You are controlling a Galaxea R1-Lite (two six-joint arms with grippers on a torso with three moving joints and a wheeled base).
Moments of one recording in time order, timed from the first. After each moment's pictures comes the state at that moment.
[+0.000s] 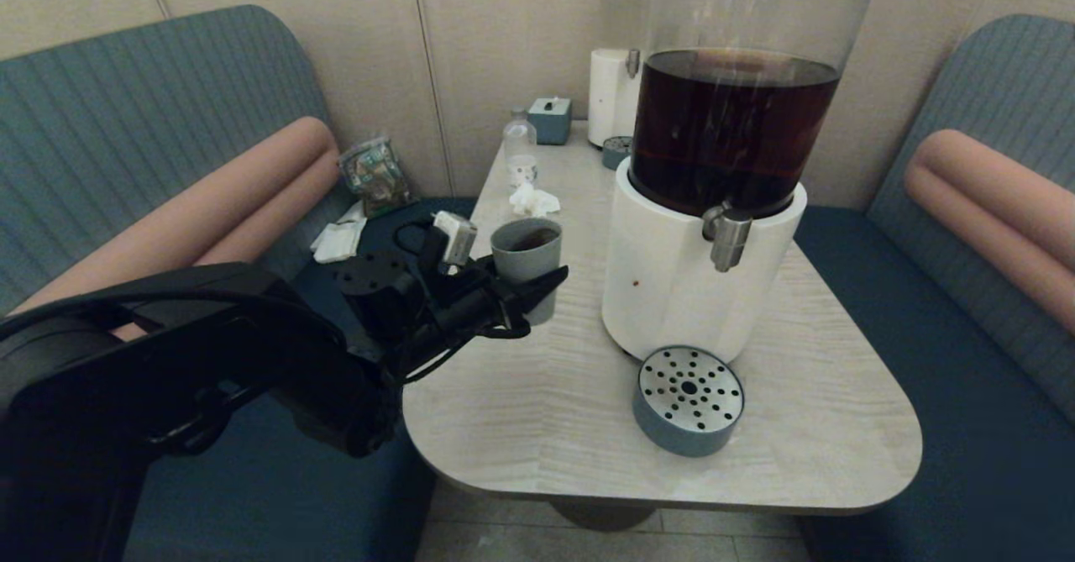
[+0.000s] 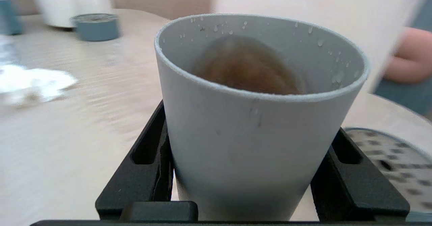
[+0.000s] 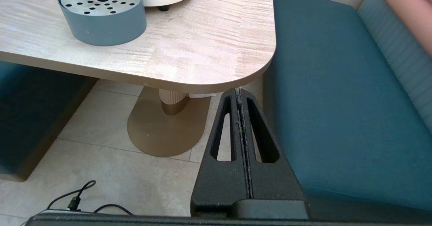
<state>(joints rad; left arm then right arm) -0.38 2.25 -1.01 -1.51 -0.48 -0.09 0.00 0.00 -0.01 0.03 0.01 -0.08</state>
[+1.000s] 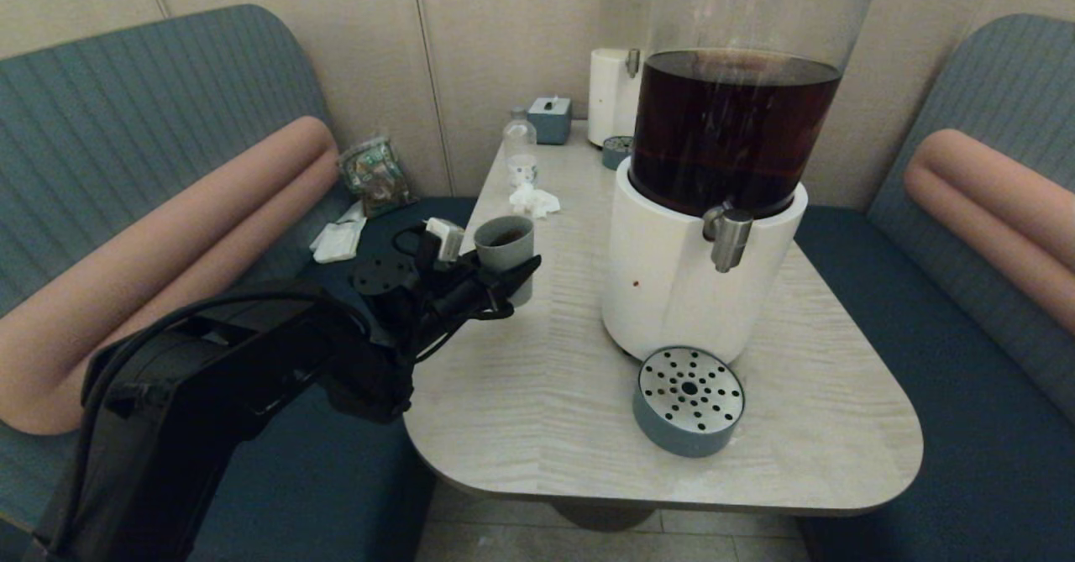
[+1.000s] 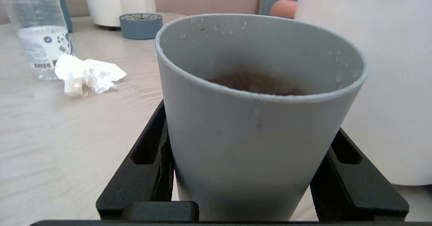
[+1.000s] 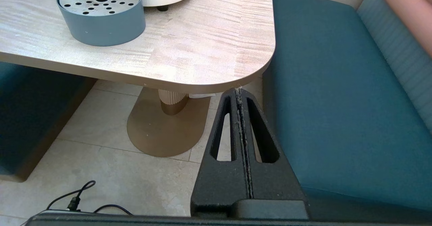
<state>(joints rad) -0.28 2.49 -1.30 -1.51 -0.48 -0.11 0.00 0.00 -0.01 0.03 0.01 -0.08</state>
